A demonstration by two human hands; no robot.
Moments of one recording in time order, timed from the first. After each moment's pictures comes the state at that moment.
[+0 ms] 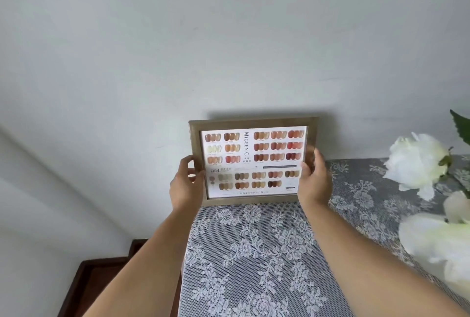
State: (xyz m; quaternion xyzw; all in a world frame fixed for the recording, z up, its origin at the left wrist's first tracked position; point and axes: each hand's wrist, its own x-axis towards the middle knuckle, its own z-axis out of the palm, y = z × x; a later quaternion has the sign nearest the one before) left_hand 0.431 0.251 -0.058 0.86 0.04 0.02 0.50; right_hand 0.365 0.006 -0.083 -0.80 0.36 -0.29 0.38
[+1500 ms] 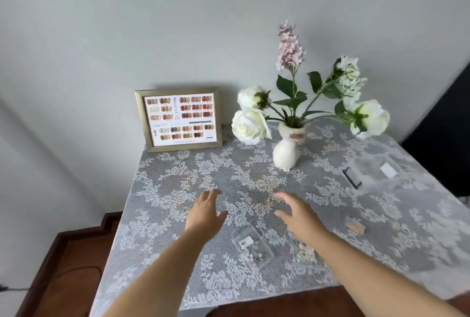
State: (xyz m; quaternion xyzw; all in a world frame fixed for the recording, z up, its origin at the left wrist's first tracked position) left_hand 0.084 0.145 -0.065 0.95 -0.19 -0.10 0.22; right_hand -0.023 -0.076 -0.061 -0.92 0.17 -0.01 0.35
